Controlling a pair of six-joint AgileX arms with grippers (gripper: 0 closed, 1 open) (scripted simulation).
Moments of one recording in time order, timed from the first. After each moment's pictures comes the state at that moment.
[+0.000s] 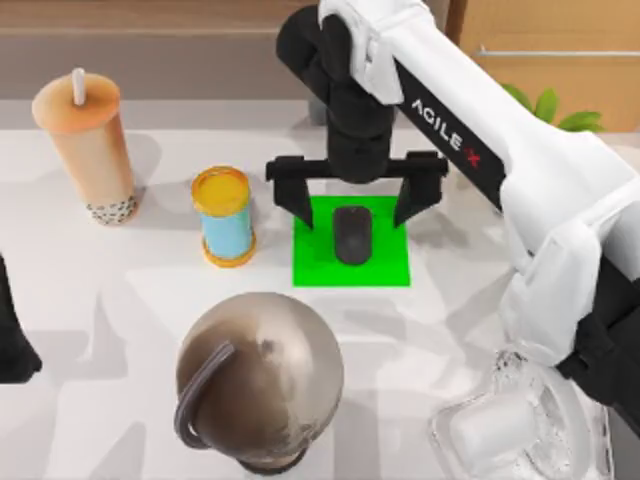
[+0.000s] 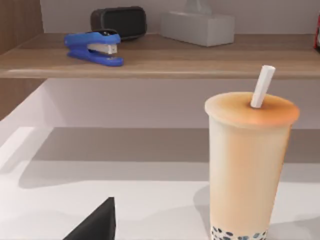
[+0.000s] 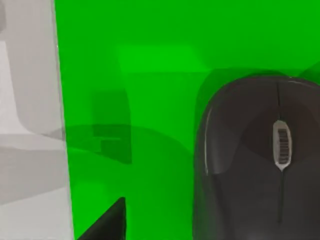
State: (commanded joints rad) left arm 0.00 0.00 0.00 0.00 0.00 0.00; right arm 0.59 2.94 3.03 -1.65 0.01 0.59
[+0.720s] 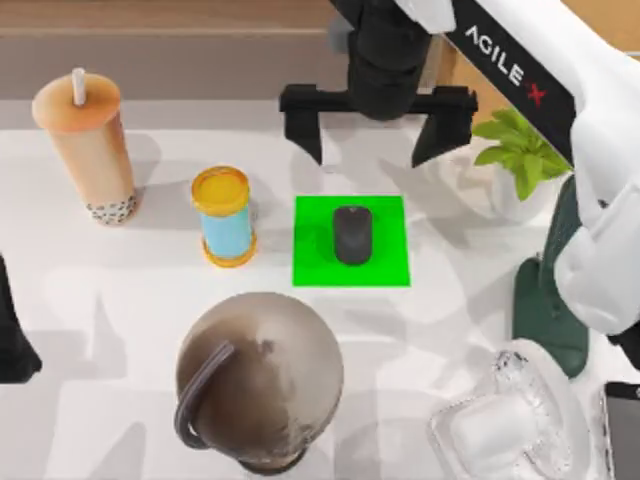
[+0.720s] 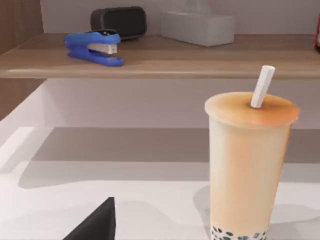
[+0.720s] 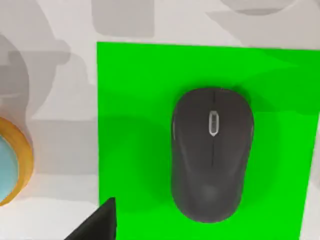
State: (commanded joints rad) left arm 0.00 0.00 0.00 0.00 0.00 0.00; right arm 0.55 2.68 2.82 -1.56 0.02 0.55
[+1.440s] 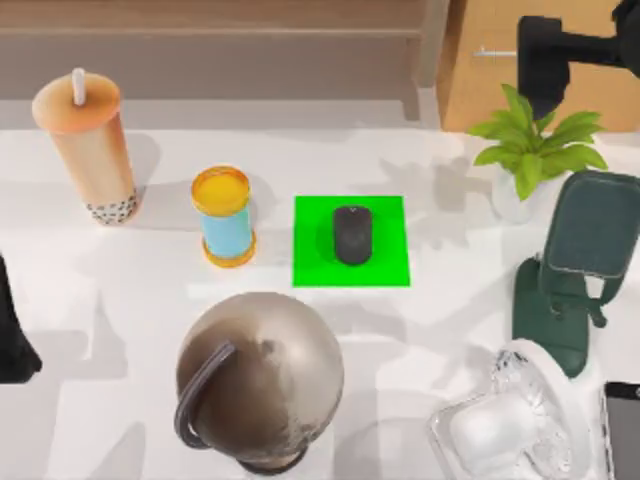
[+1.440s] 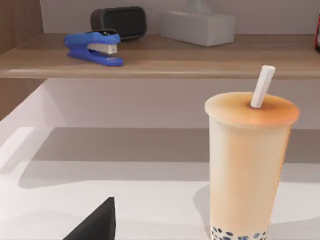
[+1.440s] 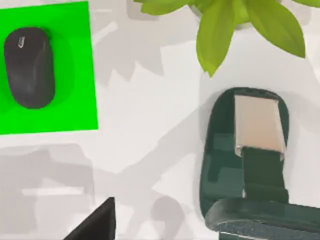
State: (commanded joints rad) left arm 0.00 0.00 0.00 0.00 0.00 0.00; right arm 0.34 1.72 1.75 -1.29 0.04 0.44
